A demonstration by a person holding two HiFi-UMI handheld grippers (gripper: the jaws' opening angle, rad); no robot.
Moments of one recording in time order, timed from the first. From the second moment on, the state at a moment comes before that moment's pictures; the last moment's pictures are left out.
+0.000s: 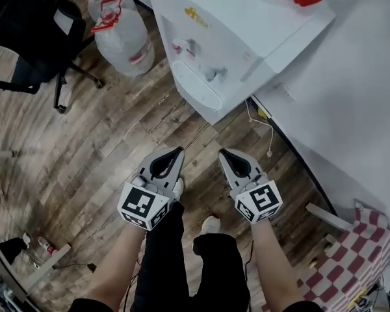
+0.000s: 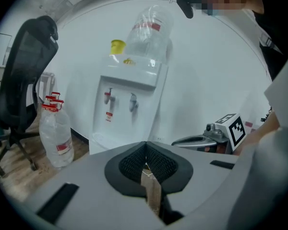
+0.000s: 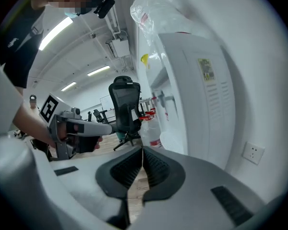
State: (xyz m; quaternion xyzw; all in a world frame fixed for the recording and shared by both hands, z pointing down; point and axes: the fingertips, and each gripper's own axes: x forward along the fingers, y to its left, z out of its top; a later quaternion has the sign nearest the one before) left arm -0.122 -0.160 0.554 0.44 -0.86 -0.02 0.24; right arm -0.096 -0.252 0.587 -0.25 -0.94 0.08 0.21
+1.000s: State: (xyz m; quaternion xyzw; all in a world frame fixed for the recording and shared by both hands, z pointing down) left arm -0.206 -0.201 0.783 0.48 -0.86 0.03 0.13; right arm -0.184 -0.319 0.790 -0.22 -0.97 0.03 0.08
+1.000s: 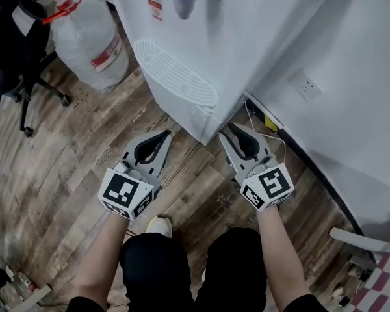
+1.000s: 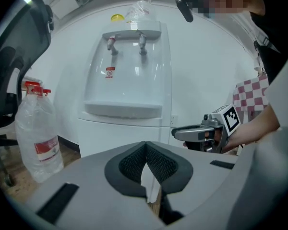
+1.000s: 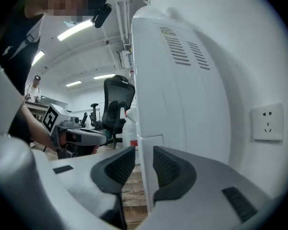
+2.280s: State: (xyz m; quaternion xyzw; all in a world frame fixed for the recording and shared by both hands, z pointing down) left arm -0.198 -0.190 0.768 0.47 -0.87 0.03 0.11; right arm -0.202 -0.322 0.785 -0.20 -0.98 0.01 0.06
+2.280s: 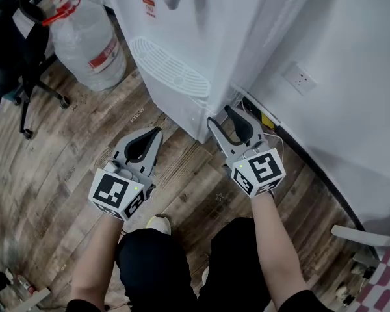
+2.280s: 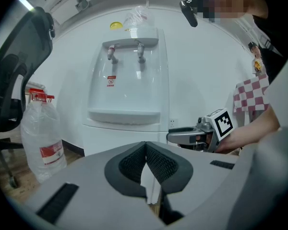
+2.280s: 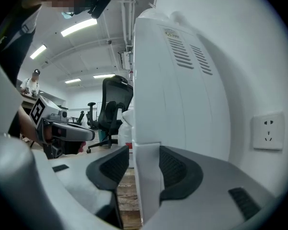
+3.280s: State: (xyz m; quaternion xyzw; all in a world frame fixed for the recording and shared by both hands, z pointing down) left arm -0.185 -0.188 0.758 0.49 -0.86 0.04 0.11; right arm -0.168 -0.239 0.787 -0.32 -0.94 -0.03 0.08
